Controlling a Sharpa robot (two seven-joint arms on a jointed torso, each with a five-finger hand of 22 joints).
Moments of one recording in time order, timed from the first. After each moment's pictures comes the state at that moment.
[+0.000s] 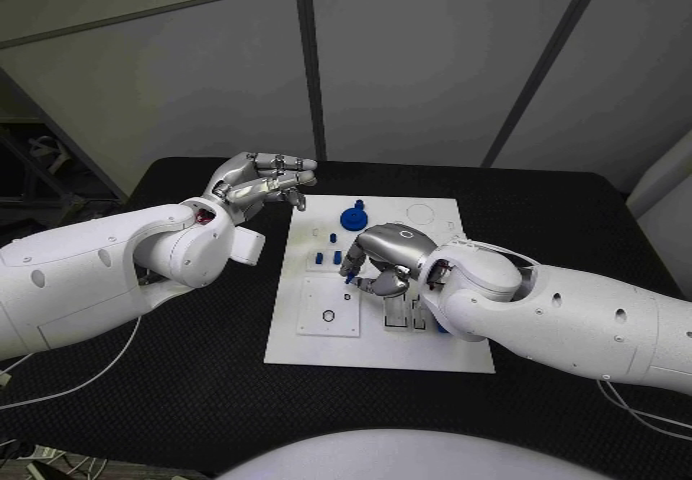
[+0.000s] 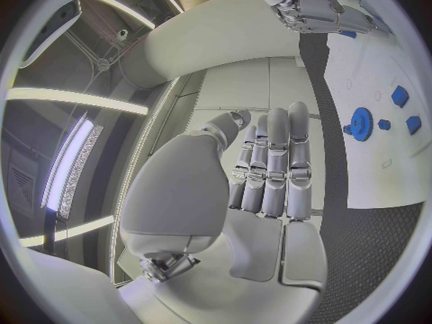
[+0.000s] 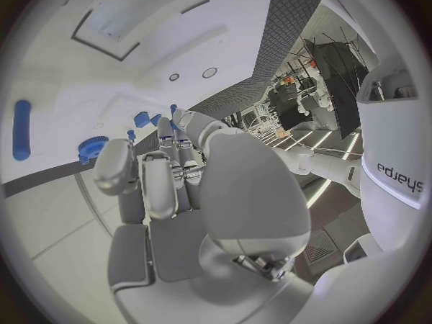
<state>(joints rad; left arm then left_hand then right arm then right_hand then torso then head) 1.16 -0.95 0.02 1.58 -0.09 -0.26 0.36 1.38 -0.18 0.40 -0.01 0.35 1.06 0.17 0.11 0.07 1.19 0.10 0.17 0.09 1.13 0.02 0.95 0.38 0.20 1.12 0.11 0.50 0.94 1.08 -0.63 -0.03 1.61 -1.64 -0.29 -0.13 1.44 -0.12 0.48 -0.03 0.25 1.15 0.14 0.08 0.09 1.25 0.07 0.09 0.08 1.47 0.00 1.36 1.20 0.10 1.28 0.10 1.31 1.17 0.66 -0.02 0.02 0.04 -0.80</state>
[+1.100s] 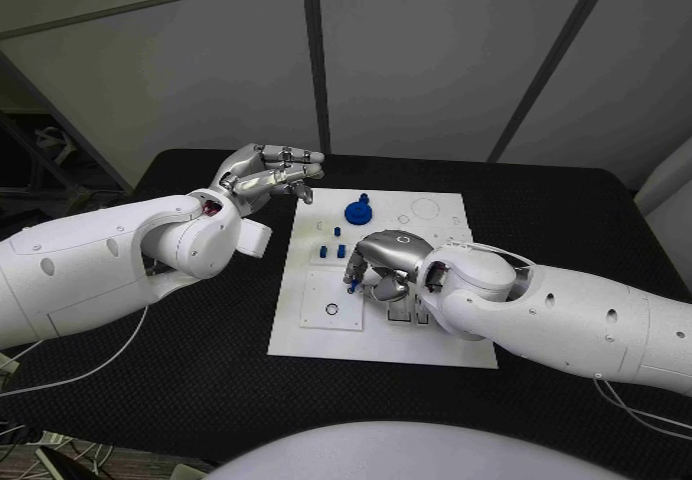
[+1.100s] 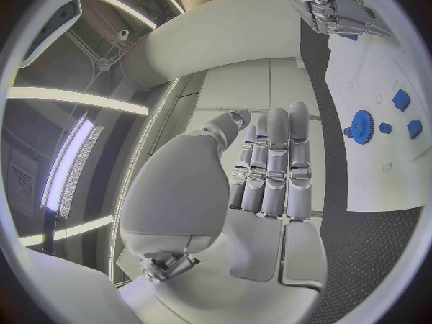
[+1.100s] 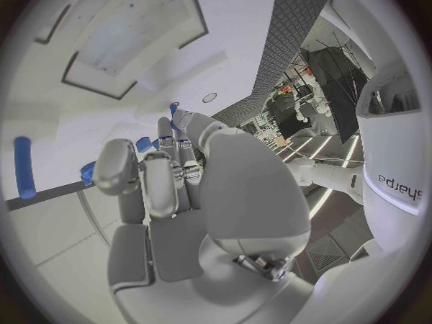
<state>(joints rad) 1.16 -0.95 0.02 1.58 -0.09 -0.26 0.36 1.38 -0.18 0.40 -0.01 0.35 1.06 0.17 0.11 0.07 1.19 0.10 0.17 0.09 1.13 0.02 0.95 0.38 0.20 1.12 0.11 0.50 0.94 1.07 -0.60 -0.05 1.58 -1.66 -0.22 -0.14 1.43 -0.12 0.48 -0.03 0.25 1.15 0.14 0.08 0.09 1.25 0.07 0.09 0.08 1.47 0.00 1.36 1.20 0.10 1.28 0.10 1.31 1.17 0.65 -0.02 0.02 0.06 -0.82</state>
